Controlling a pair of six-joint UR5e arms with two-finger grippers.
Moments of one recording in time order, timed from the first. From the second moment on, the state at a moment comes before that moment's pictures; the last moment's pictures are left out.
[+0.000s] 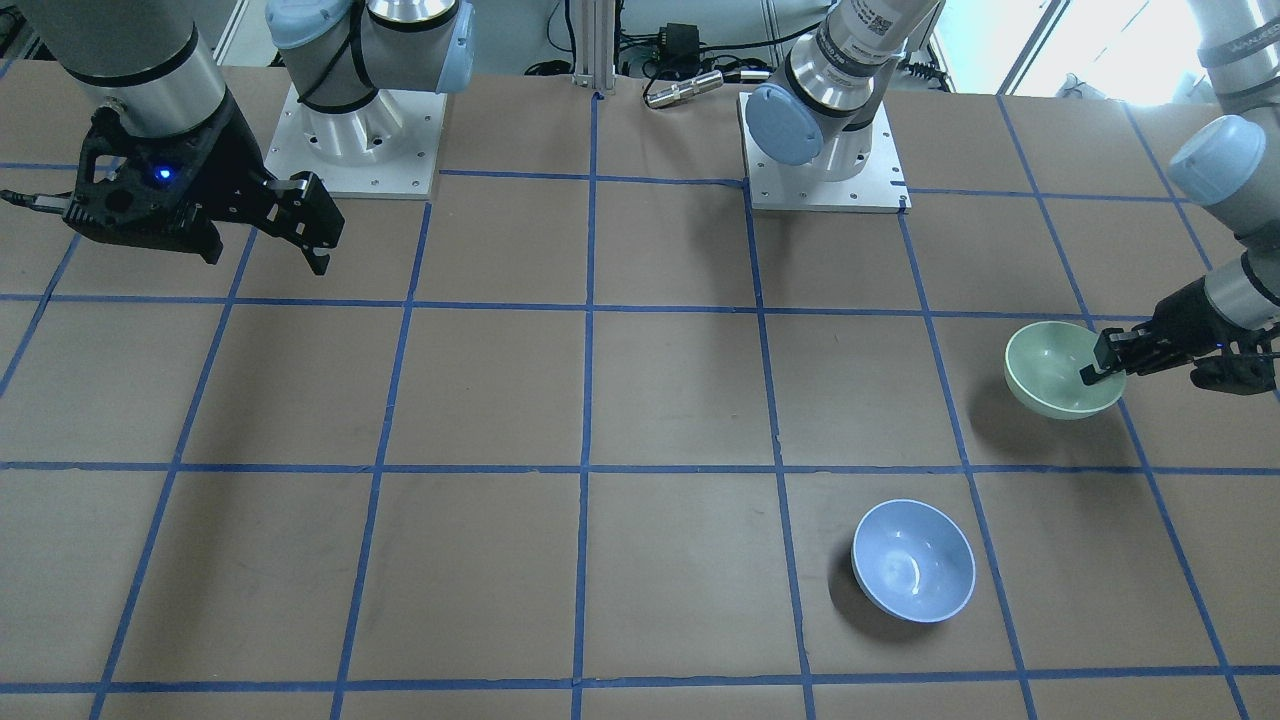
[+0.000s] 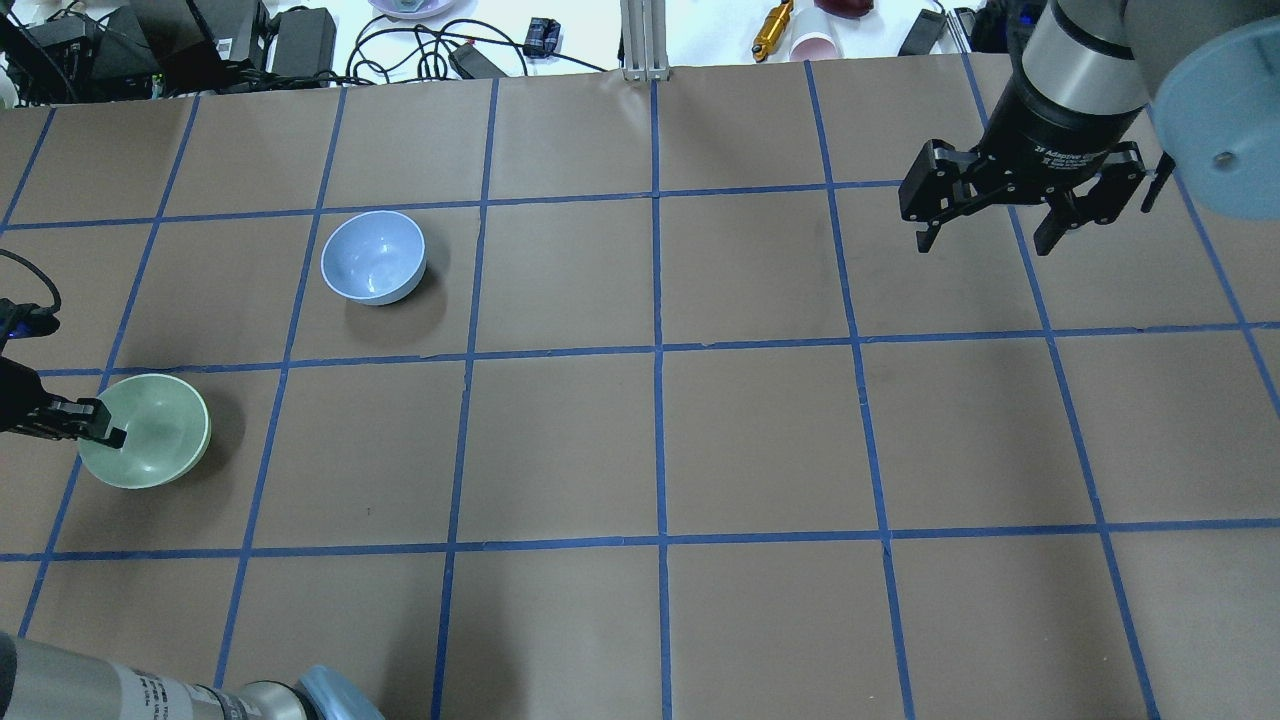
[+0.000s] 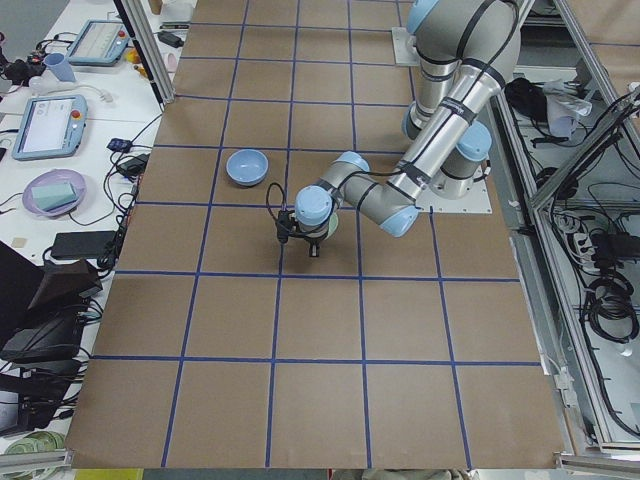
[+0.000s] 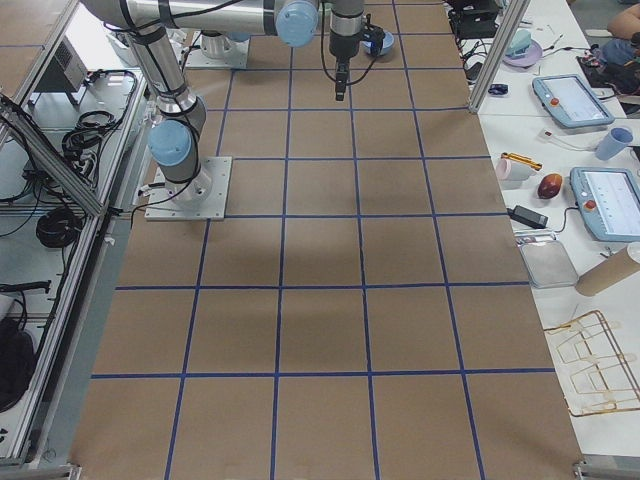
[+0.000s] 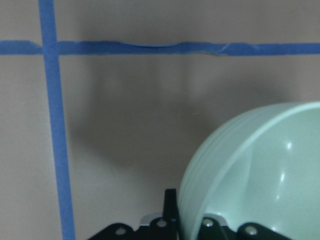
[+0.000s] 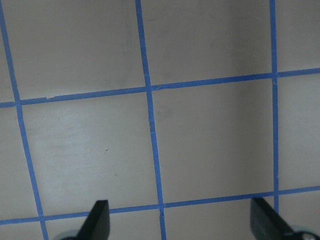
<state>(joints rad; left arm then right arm) -0.72 -1.88 -1.85 -1.19 1.42 0.85 1.52 -1.59 1.63 -1.60 -1.59 0.04</state>
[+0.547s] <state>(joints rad) -0.85 -1.92 -1.70 -1.24 1.33 0.66 1.52 -1.59 1.63 -1.60 -1.59 0.04</state>
